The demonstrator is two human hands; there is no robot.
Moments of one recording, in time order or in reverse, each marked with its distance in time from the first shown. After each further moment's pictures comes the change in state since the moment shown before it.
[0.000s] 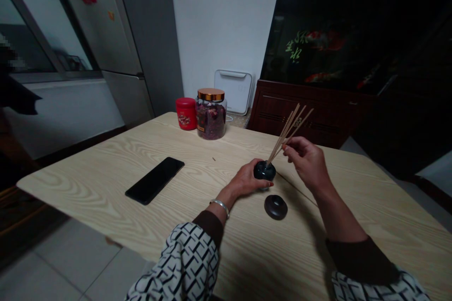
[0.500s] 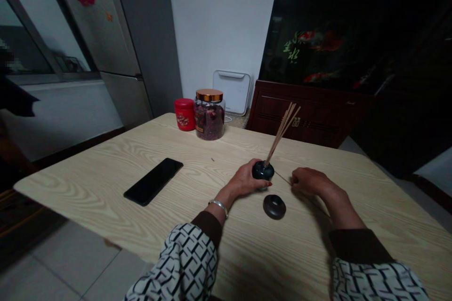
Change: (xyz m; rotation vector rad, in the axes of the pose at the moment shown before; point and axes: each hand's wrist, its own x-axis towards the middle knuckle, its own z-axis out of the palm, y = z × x) left_hand 0.001 -0.005 -0.001 0.023 0.011 -0.014; right_hand -0.002 0.063 -0.047 -1.138 -0.749 0.310
